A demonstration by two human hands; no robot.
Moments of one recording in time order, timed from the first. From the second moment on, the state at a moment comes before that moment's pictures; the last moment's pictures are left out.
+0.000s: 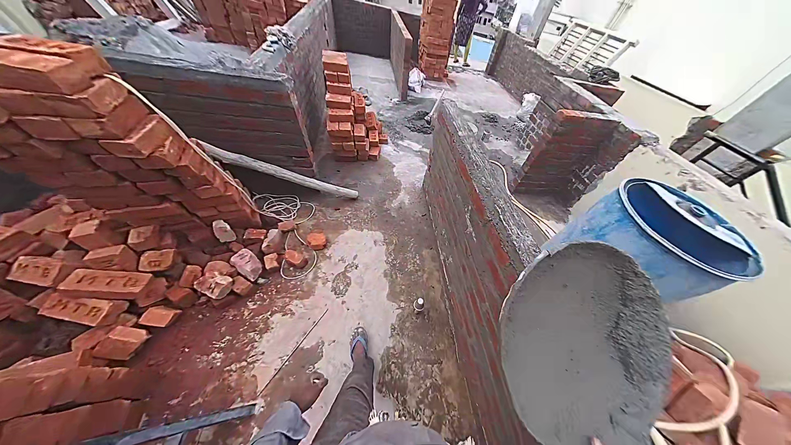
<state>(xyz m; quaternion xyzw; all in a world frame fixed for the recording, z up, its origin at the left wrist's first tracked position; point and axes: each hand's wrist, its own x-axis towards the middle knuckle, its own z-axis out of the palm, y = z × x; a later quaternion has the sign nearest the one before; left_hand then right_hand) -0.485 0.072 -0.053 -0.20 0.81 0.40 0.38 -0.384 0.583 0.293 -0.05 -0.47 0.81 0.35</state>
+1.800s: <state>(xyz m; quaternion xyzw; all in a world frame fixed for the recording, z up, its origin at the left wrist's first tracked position) -2.320 -0.017 0.002 -0.30 0.80 0.41 0.30 -2.299 0.462 0.181 -0.56 -0.43 0.71 0.07</state>
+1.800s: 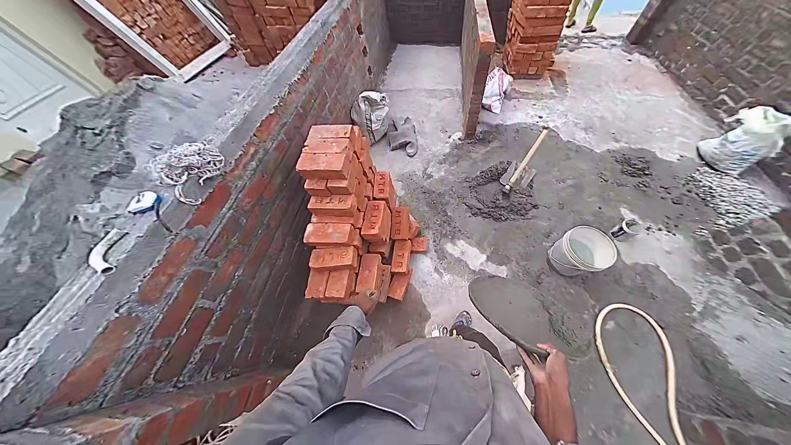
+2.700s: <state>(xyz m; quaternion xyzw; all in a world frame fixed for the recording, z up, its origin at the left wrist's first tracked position) -3.182 0.120 0.008 -0.07 0.87 0.29 0.39 -2.827 0.532 0.158 -0.72 -0.12 0.63 0.27</state>
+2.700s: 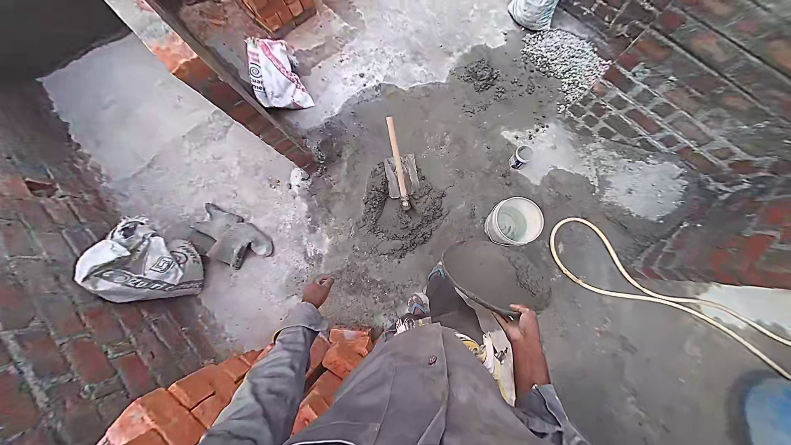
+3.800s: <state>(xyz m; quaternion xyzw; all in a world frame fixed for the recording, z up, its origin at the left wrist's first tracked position) -3.629 0.373 -0.300 0.08 0.76 0.32 0.56 -3.273 0.585 -0.297 -0.77 -0.51 0.22 -0.31</state>
